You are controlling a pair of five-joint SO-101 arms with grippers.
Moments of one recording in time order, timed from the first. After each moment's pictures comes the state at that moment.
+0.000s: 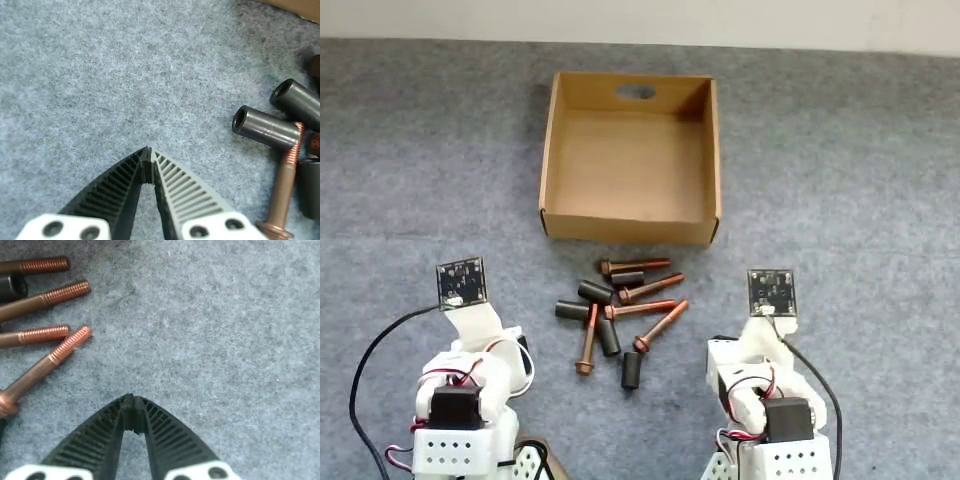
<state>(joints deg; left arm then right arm) -5.7 -104.1 96.2 75.1 14.9 -10.0 -104.7 95.8 71.2 -2.6</state>
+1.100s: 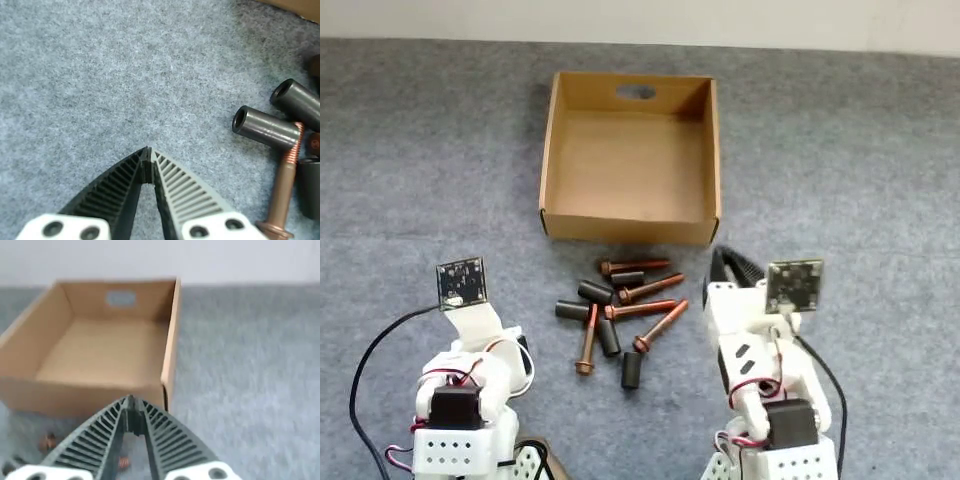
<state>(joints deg) -5.7 -104.1 96.2 75.1 14.9 -12.6 -104.7 87.5 38.6 -2.6</state>
